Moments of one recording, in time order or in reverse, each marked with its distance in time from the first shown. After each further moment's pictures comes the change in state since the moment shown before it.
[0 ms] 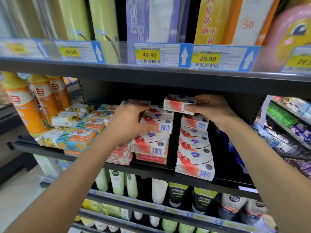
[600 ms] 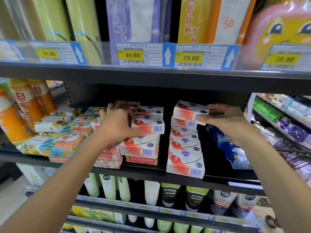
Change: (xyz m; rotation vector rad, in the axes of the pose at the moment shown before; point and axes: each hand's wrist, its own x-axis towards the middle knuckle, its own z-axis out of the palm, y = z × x) left_hand 0.016 -0.016 0.020 0.151 -0.083 -0.139; right_hand -0.061 0.019 -0.048 0.097 0.092 0.035
